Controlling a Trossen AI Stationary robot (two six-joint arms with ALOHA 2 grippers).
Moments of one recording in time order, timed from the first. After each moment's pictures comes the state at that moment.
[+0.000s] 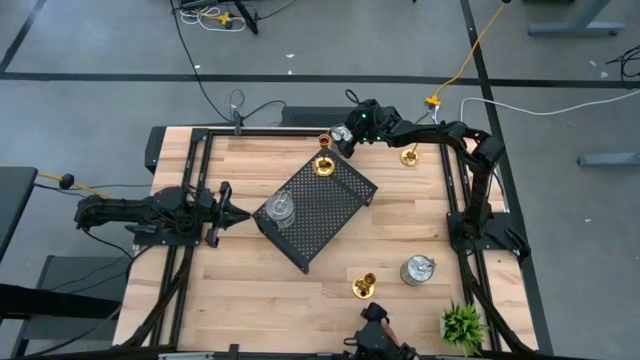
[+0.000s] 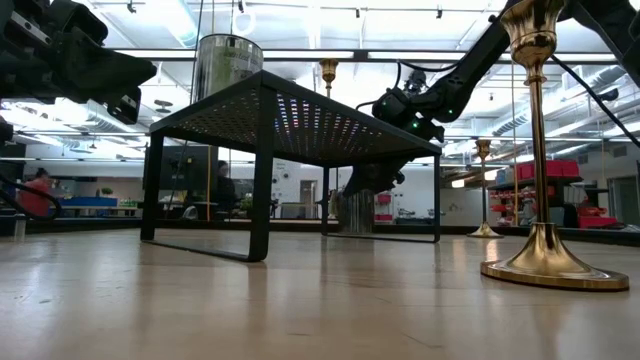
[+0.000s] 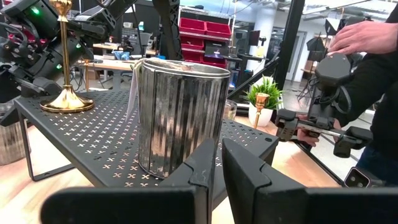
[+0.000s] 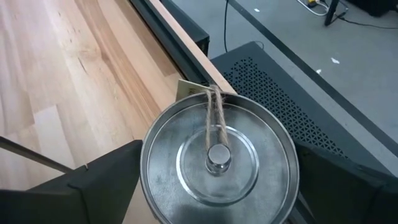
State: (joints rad) left arm -0.04 0.01 0.01 0.07 0.01 -0.15; right arm -0.70 1.93 1.18 0.07 -0.13 -0.13
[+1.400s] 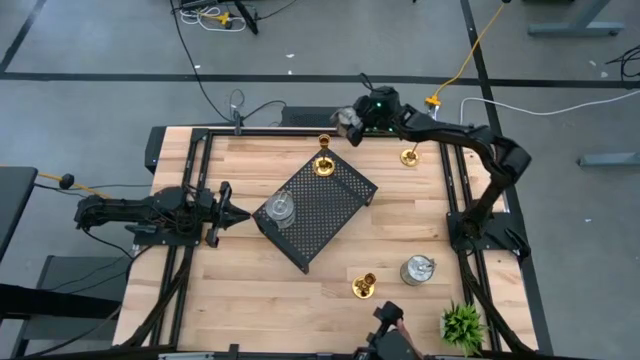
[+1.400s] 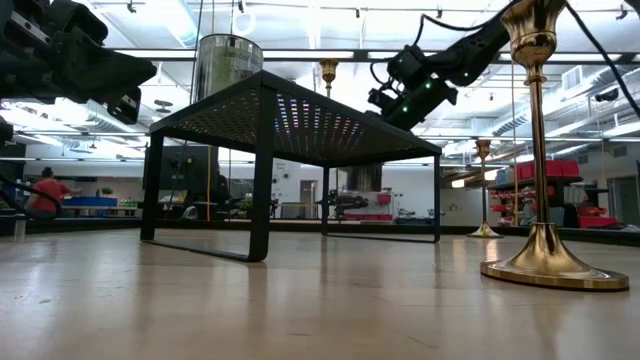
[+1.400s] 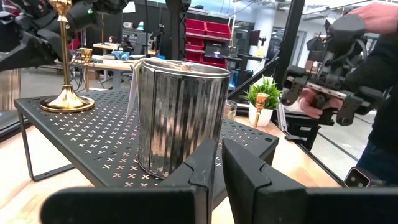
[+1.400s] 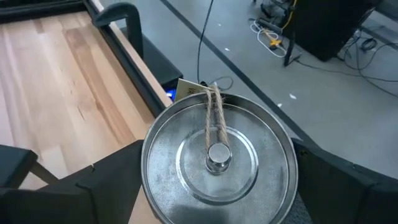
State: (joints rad) left arm -0.04 0.01 0.01 0.07 0.01 -0.15; right arm -0.70 1.71 1.18 -0.01 -0.04 -0.18
